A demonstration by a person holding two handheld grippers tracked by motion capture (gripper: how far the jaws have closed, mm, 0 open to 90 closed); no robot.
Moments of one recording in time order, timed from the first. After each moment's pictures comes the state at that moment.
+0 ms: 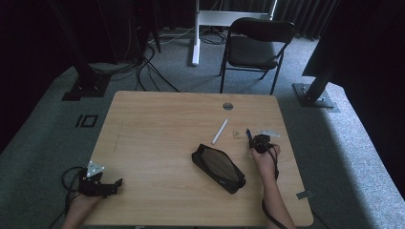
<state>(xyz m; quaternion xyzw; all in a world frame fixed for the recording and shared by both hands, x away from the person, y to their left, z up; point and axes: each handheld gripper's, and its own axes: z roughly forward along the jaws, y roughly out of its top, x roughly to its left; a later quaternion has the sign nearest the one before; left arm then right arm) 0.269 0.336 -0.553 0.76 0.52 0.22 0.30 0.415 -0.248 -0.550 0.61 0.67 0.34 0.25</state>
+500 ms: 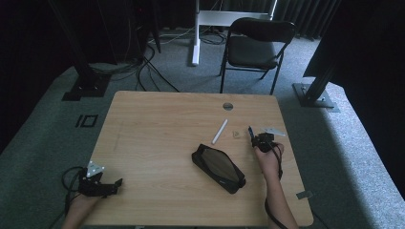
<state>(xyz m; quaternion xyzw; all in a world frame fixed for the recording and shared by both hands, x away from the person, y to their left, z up) 0.269 0.336 -0.553 0.76 0.52 0.22 0.30 0.408 -0.255 -0.530 0.61 0.67 0.36 0.24</state>
